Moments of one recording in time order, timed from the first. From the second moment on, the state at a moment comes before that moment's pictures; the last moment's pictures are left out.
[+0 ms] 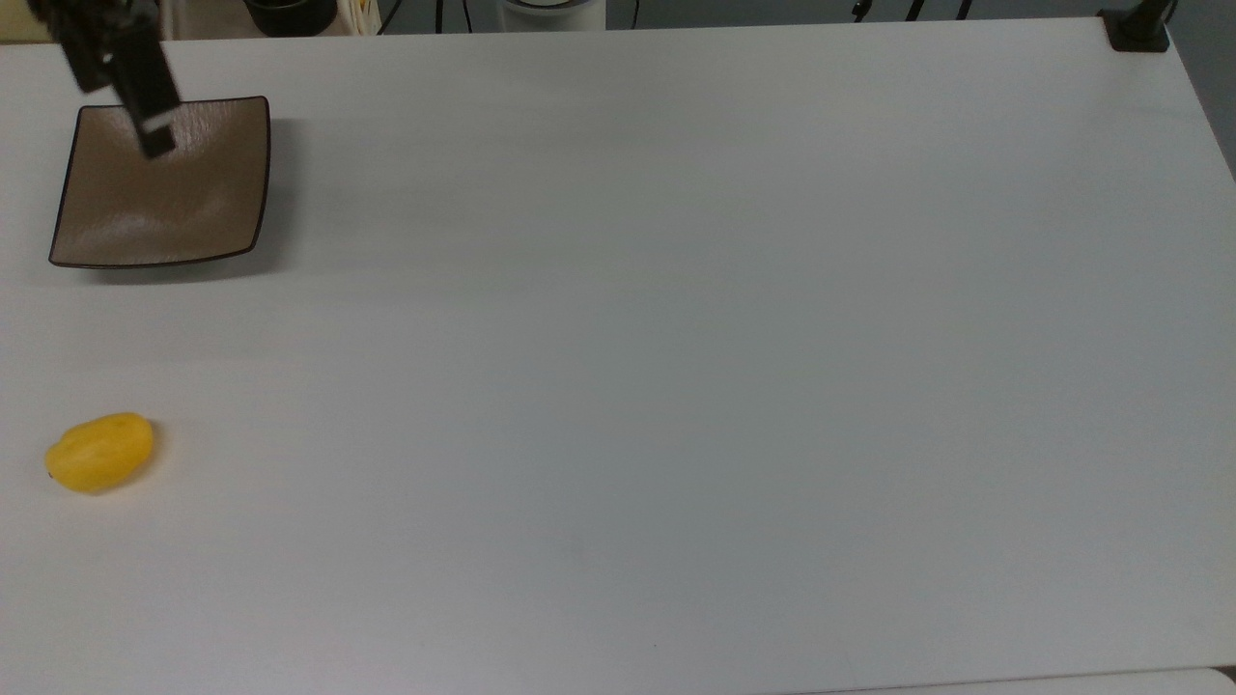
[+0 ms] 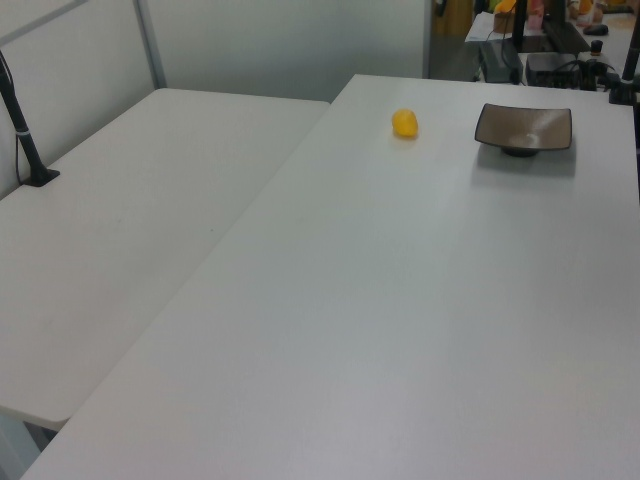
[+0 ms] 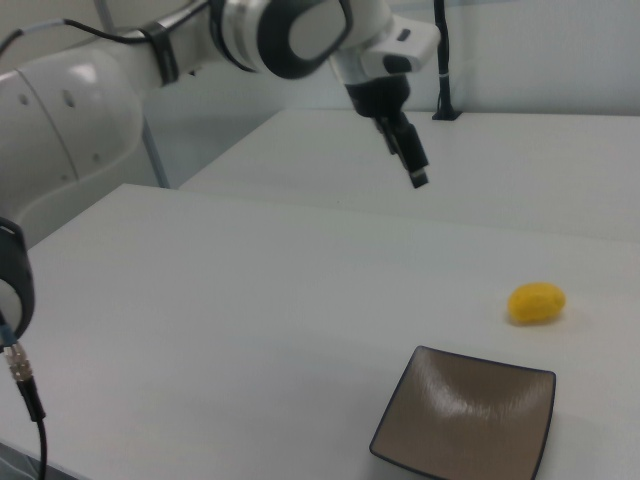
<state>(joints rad) -0.15 0.34 -0.17 -1.19 0.06 1.82 0.42</state>
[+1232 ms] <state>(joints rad) -0.22 0.70 -0.17 -1.17 0.06 2.40 0.69</state>
